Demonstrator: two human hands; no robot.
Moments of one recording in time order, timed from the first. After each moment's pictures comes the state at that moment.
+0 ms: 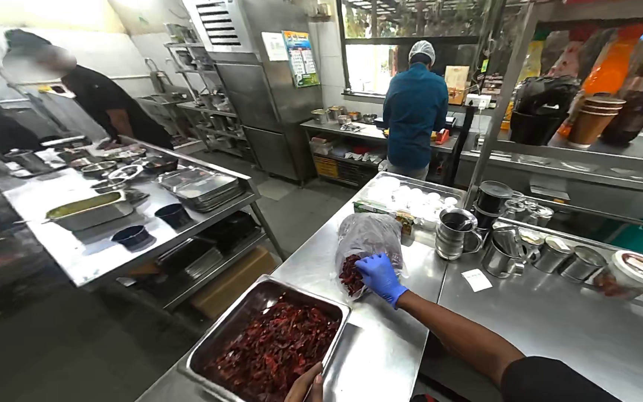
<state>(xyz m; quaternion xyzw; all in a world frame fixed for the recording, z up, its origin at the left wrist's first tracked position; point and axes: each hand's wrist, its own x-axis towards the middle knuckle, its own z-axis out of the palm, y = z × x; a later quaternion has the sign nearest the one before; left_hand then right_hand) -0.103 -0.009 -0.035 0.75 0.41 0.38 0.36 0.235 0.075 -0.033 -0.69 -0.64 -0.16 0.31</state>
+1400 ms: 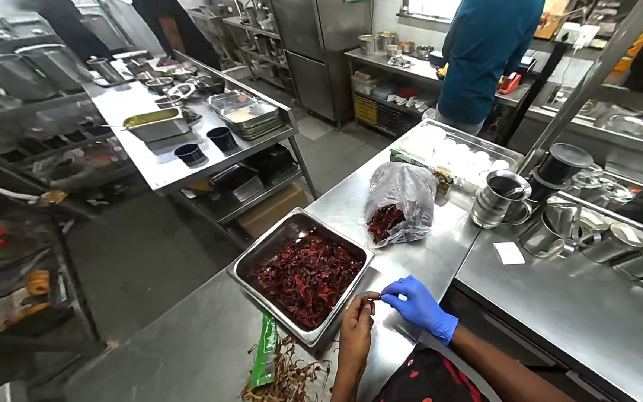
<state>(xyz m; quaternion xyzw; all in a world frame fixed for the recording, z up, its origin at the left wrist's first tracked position) -0.037 -0.032 -0.044 0.56 0.38 0.37 0.64 0.155 -0.072 -0.049 -0.61 -0.66 0.20 0.39</state>
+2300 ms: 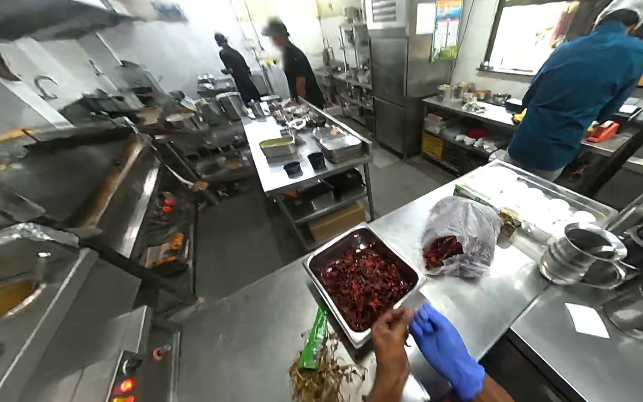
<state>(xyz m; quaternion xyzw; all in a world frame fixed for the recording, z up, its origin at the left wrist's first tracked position) -0.026 -0.035 -0.013 0.37 0.39 0.57 0.62 0.083 -0.056 -0.003 -0.24 -0.14 0.67 0.68</state>
